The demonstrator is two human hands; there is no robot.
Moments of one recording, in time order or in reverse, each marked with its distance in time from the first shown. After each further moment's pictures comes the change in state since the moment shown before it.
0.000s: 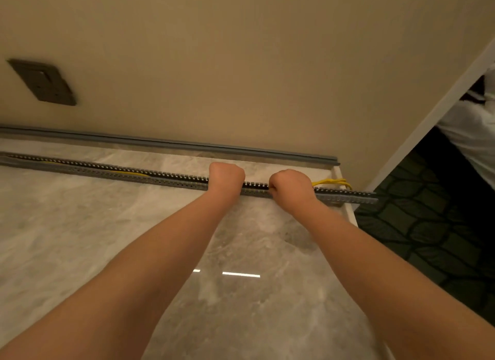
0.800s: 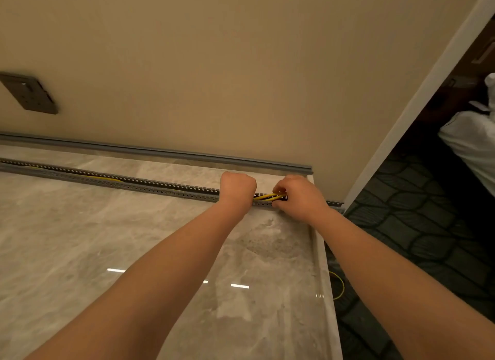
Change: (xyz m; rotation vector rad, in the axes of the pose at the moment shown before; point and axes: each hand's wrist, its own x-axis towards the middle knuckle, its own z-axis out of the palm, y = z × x) left_hand 0.012 0.093 -0.035 0.031 0.035 0.039; right_hand -0.024 0.105 0.004 0.295 0.013 -0.051
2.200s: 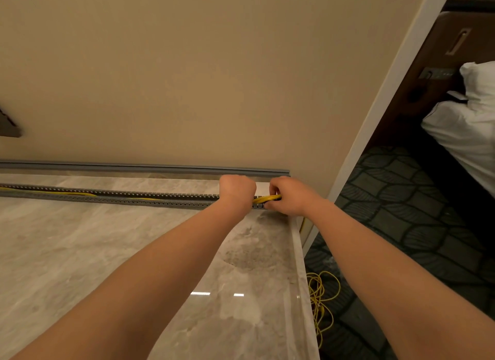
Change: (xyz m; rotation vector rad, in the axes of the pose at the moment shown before) left_hand 0.022 0.041 -0.036 -0.031 -0.078 0.000; right_hand 0.010 0.048 -0.016 0.089 -0.126 0.027
